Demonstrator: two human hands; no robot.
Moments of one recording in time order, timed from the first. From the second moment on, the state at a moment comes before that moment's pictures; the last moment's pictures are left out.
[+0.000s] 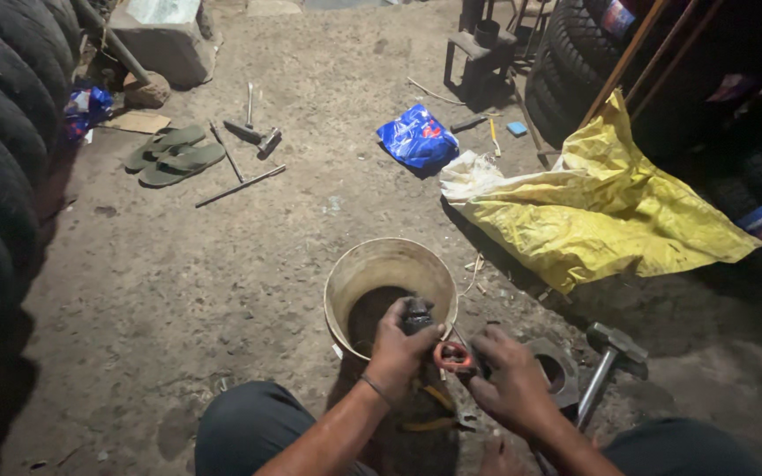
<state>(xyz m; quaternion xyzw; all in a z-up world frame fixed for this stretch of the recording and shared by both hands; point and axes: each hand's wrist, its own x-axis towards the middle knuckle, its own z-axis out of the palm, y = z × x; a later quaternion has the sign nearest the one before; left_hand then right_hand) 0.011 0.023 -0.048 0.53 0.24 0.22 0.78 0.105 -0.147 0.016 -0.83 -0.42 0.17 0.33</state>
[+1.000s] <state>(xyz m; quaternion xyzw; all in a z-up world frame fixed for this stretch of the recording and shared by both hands) 0.014 -0.010 -0.048 0.26 0.26 0.01 0.93 0.115 -0.147 -0.021 -0.60 -0.12 0.27 0.75</state>
